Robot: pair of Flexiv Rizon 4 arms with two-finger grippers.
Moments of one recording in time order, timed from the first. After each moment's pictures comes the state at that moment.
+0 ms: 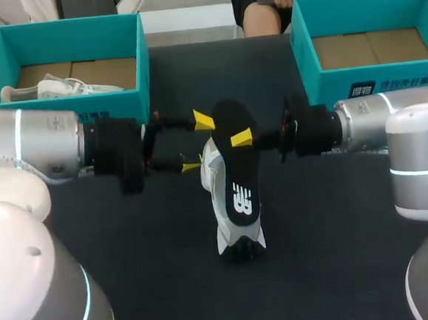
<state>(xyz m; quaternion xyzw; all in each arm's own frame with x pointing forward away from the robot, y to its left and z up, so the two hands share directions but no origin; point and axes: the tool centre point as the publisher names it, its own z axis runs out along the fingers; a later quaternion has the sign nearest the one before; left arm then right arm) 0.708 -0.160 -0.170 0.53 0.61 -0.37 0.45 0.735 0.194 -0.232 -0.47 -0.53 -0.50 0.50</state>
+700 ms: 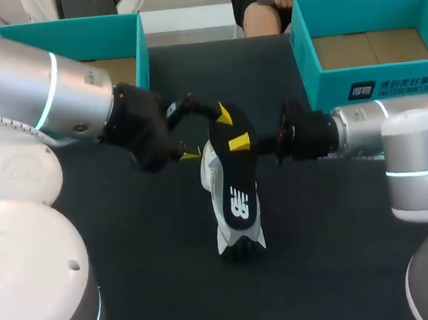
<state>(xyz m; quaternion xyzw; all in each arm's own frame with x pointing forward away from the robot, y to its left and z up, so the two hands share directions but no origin) 0.714 -0.173 -0.163 0.60 0.68 -0.25 0.35 0.736 0.198 -0.243 -0.46 -0.52 -0.51 0.51</state>
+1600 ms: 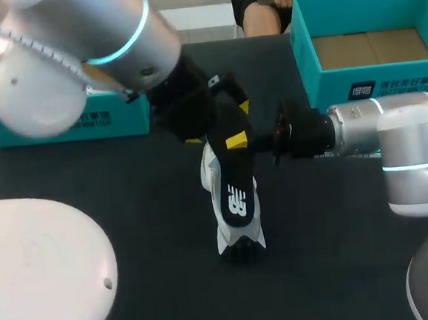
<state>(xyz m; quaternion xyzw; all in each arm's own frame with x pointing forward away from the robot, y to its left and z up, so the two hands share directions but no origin) 0.731 -0.186 -0.154 0.59 0.77 -0.11 0.20 0.741 0.203 -0.243 -0.46 -0.52 -0.50 0.51</state>
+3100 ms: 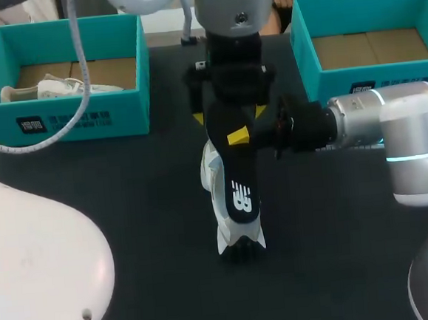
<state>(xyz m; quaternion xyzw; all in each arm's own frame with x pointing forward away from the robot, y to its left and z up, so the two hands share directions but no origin) 0.748 -0.201 -0.158 0.67 0.74 0.04 0.00 0.741 0.199 -0.232 -0.45 -0.53 -0.49 0.52</state>
